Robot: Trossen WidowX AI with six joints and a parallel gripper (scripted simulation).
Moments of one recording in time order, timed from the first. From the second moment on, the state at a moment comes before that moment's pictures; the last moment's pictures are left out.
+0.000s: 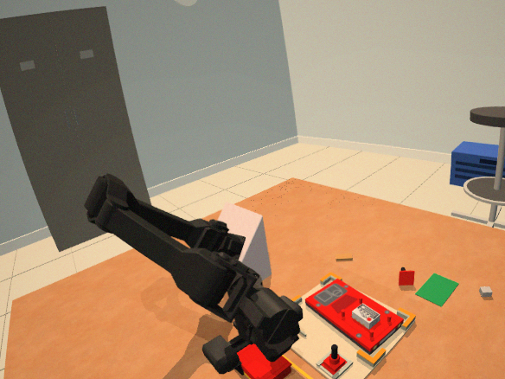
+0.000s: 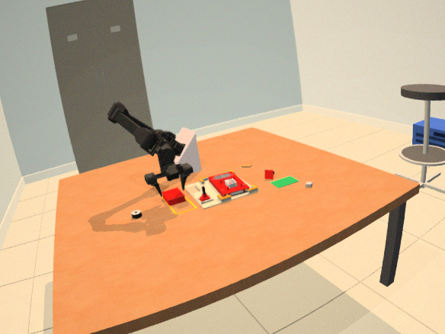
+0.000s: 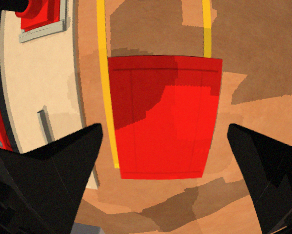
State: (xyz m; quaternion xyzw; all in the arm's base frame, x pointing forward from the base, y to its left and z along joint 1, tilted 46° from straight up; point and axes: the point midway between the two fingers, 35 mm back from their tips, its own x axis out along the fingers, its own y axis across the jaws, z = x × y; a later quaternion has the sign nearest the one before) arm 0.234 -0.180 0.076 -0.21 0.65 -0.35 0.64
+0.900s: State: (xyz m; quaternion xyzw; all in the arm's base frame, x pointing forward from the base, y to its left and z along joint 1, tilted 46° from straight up) arm 0.233 -0.190 0.067 -0.21 0.65 -0.35 0.64
